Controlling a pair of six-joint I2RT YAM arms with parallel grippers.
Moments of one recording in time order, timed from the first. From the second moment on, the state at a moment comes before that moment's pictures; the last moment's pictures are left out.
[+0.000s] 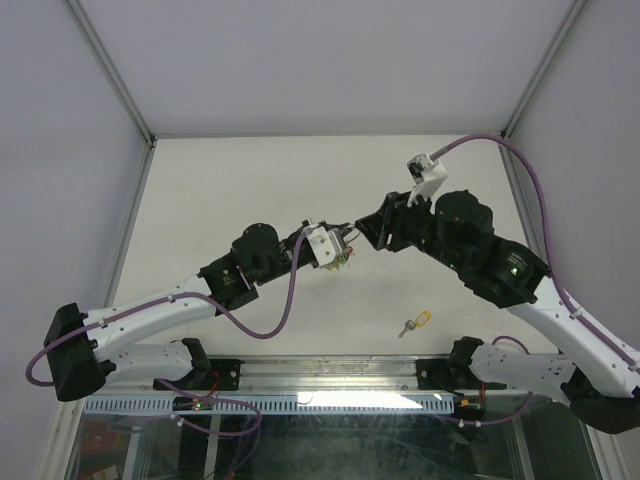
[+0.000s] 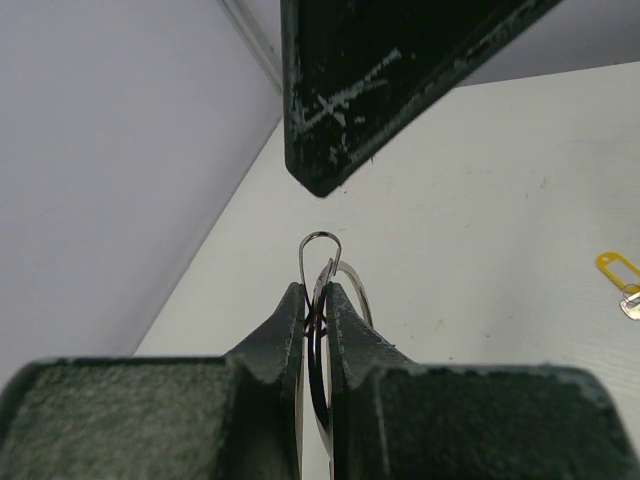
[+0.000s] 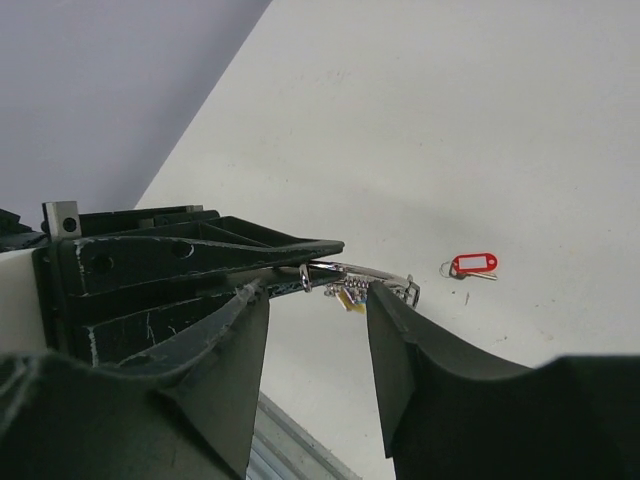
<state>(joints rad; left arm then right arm) -1.02 1.12 0.84 0.30 0.06 0.47 0.89 0.92 1.24 -0.60 0.16 0.46</state>
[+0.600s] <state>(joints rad) -1.02 1.10 0.84 0.30 0.06 0.47 0.89 1.00 1.22 -0.53 0.09 0.48</state>
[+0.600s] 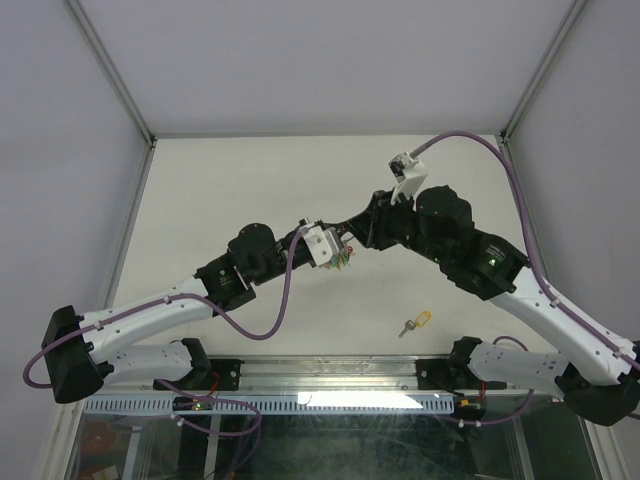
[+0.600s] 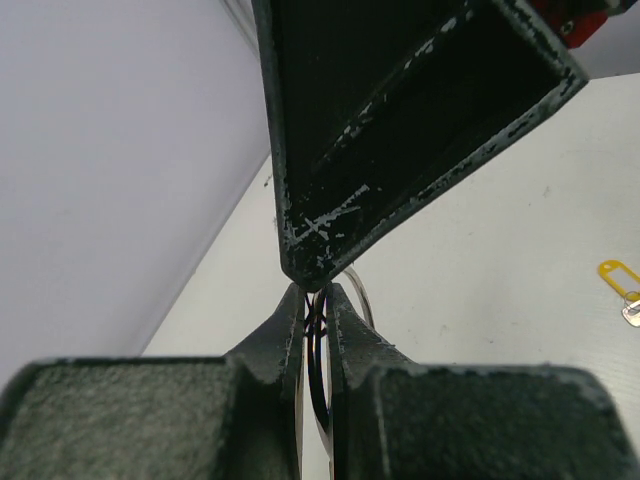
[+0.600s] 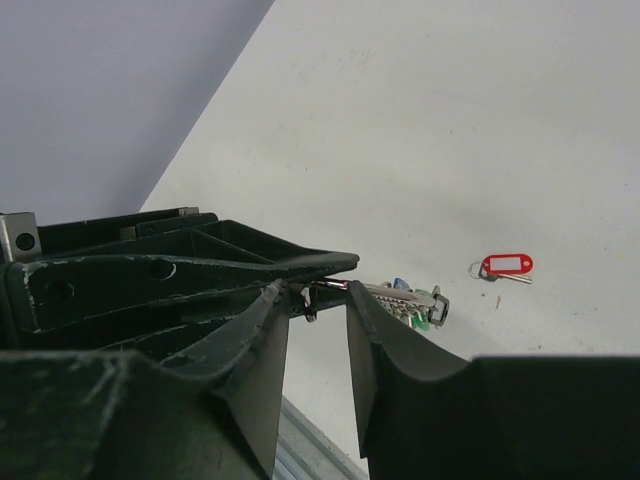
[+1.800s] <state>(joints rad) -1.02 1.06 0.79 0.41 0.07 0.53 0.89 1.01 1.21 -0.50 0.06 0.50</state>
